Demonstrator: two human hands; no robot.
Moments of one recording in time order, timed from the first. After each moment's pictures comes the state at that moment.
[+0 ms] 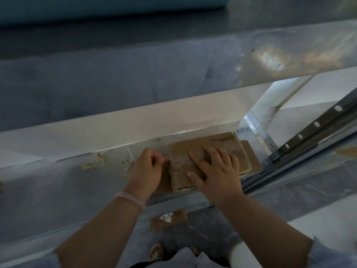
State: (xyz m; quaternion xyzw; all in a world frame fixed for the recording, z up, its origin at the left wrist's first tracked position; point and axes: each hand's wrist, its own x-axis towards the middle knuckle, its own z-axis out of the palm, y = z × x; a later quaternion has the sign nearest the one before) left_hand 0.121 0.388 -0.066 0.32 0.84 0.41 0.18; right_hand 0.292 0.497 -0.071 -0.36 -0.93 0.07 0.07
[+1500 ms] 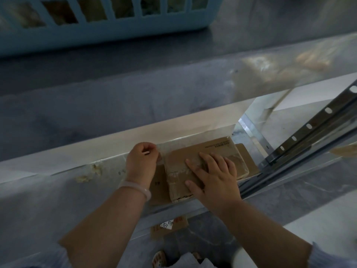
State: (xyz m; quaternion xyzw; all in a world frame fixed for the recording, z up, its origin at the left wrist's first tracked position) left_hand 0.095 0.430 -0.062 0.14 0.79 0.56 0.22; right_hand 0.296 0.495 -0.074 -0.35 -0.93 0.08 0.11
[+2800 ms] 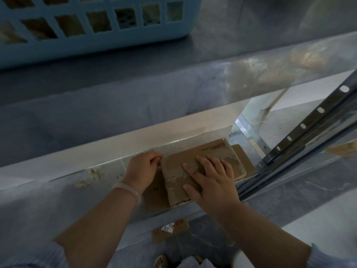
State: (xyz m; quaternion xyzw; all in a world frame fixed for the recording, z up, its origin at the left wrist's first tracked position) left_hand 0.084 0.424 -0.075 0.43 0.83 0.31 0.17; right_hand 0.299 0.494 -0.070 -0.35 -0.93 0.09 0.07
